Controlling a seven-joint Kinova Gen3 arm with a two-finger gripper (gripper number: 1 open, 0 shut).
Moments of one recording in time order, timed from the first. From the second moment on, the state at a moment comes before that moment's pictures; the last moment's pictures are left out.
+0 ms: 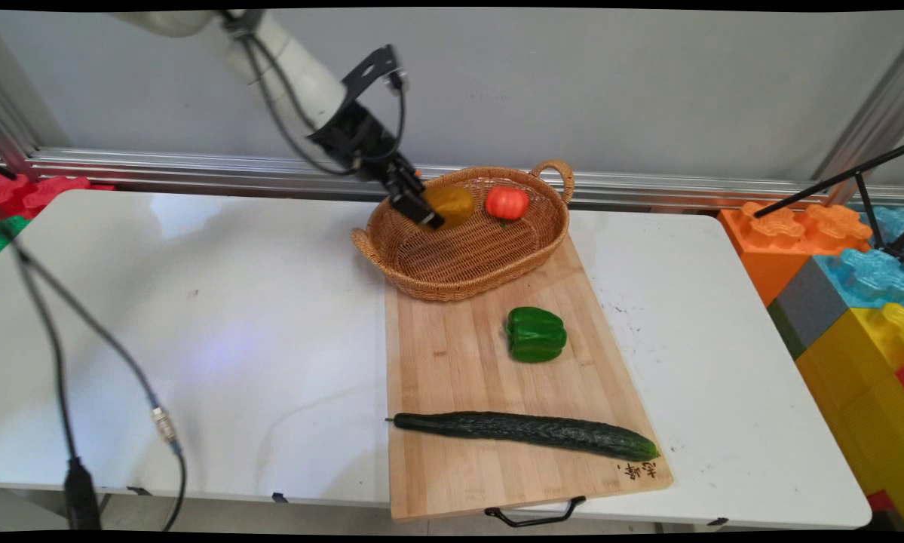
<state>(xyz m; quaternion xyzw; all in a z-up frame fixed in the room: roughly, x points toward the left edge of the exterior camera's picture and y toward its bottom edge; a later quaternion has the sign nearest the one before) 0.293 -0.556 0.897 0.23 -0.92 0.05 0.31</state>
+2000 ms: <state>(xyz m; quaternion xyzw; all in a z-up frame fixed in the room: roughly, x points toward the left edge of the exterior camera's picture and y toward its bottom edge) 0.228 -0.430 0.769 0.16 -0.95 0.08 0.27</state>
